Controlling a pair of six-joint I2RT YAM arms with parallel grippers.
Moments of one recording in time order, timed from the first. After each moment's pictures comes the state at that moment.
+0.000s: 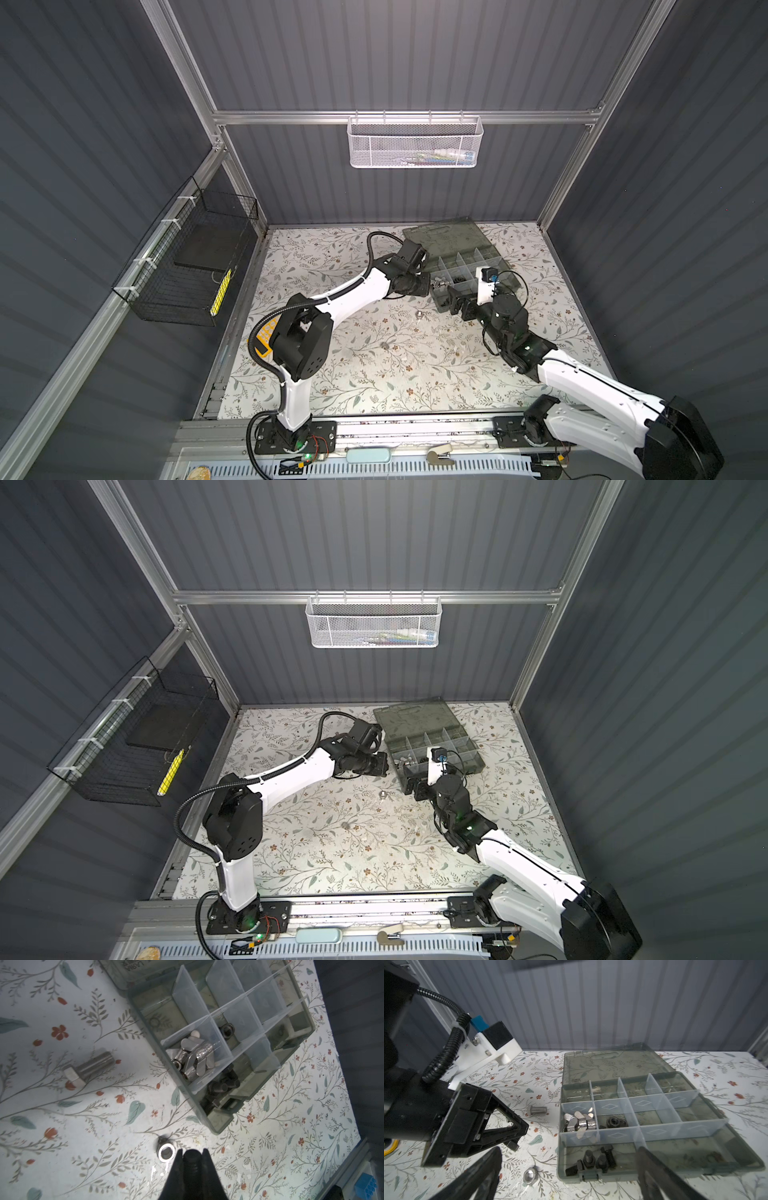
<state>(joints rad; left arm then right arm) -0.76 1.96 1.60 -0.54 0.16 -0.48 0.59 1.00 0.48 0.29 0.30 0.22</state>
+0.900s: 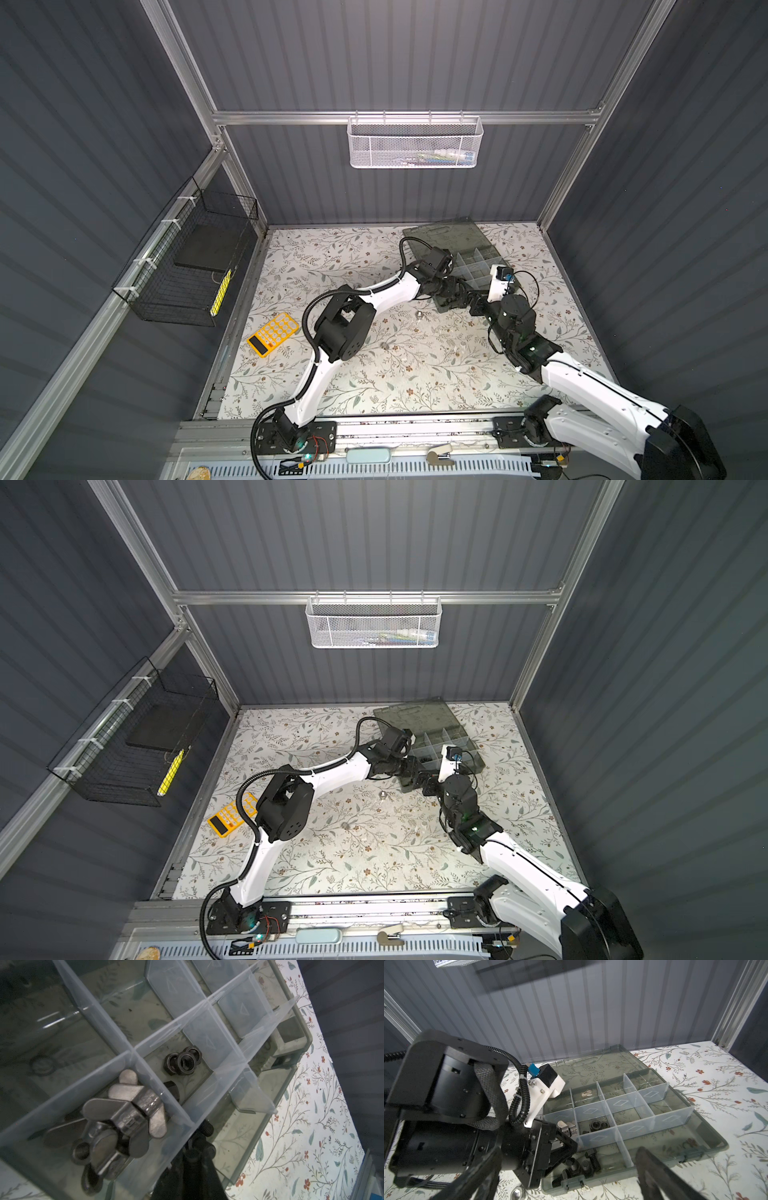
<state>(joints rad) -0.83 2.29 1.84 -0.38 0.19 -0.49 0.53 0.98 0.46 0.31 0.33 0.29</state>
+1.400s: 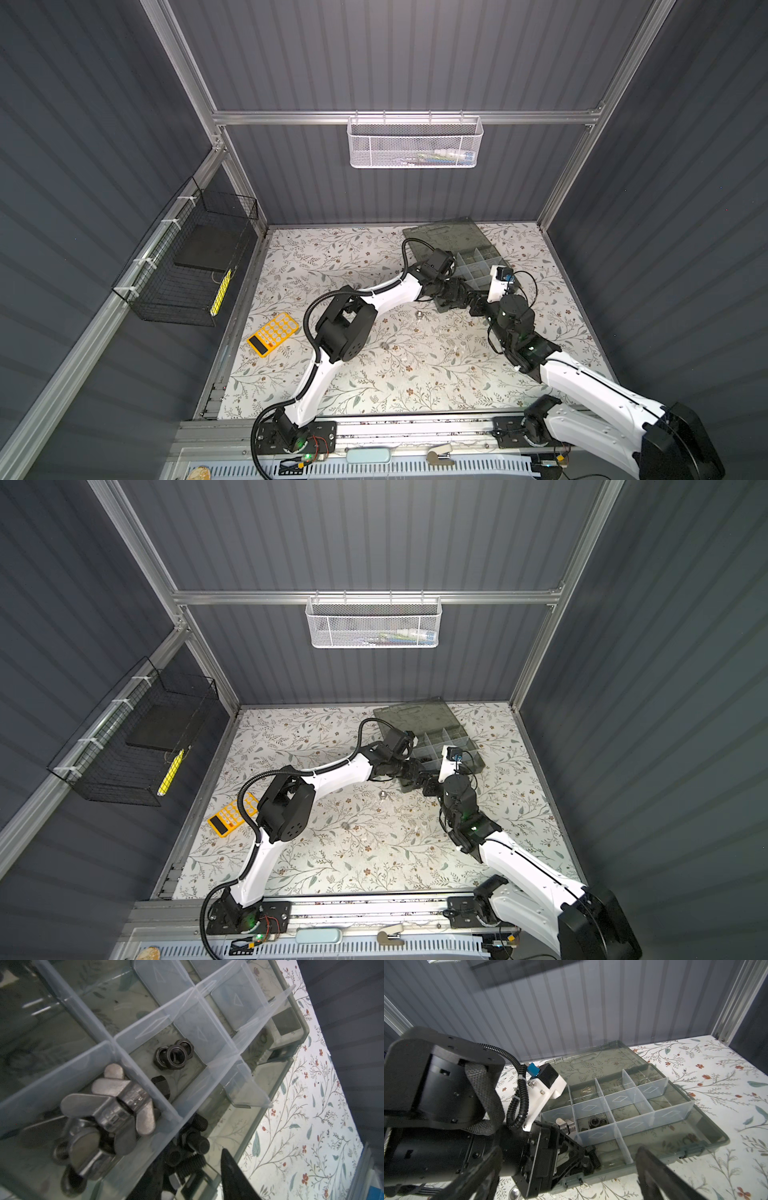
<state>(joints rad) -0.83 2.29 1.84 -0.38 0.20 -0.48 0.52 0.99 0.45 0.32 0.33 0.30</state>
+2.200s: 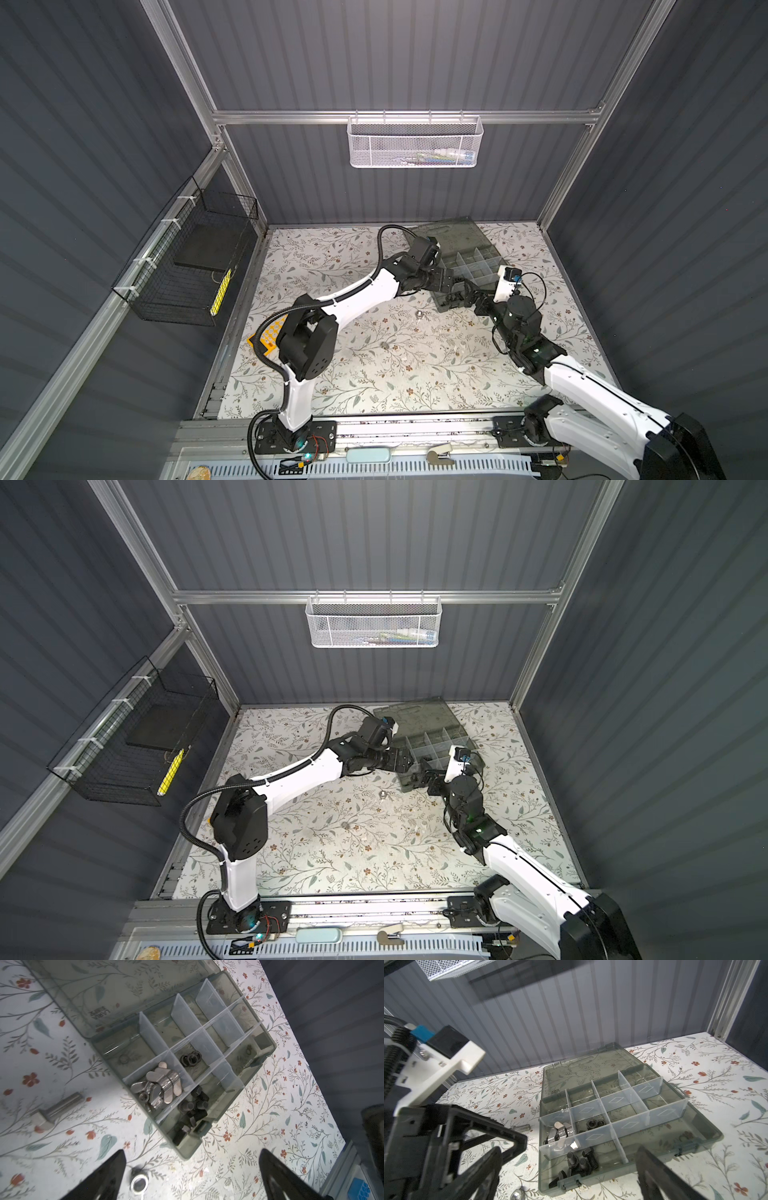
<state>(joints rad) -0.79 1.91 1.60 -0.47 0.10 -0.46 0.48 0.95 0.43 0.32 0.27 0.33</state>
